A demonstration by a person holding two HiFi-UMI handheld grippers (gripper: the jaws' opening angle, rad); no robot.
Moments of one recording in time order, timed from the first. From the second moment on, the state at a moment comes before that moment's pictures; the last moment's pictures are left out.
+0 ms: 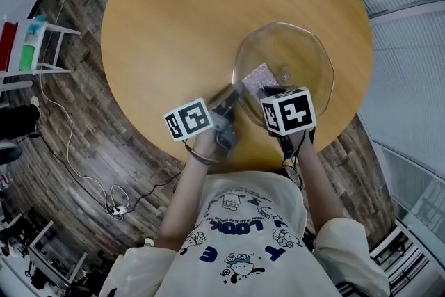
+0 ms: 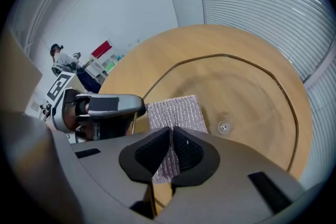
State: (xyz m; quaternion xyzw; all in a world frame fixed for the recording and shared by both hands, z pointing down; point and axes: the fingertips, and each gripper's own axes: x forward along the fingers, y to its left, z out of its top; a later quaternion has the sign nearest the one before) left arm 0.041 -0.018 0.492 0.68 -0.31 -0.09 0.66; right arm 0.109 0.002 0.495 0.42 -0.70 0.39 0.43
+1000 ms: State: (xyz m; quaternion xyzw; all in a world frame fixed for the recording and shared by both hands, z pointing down) left arm 0.040 -0.016 0.501 0.67 -0.32 -0.07 0.67; right arm 0.093 -0.030 0.494 0.42 -0.71 0.38 0.41
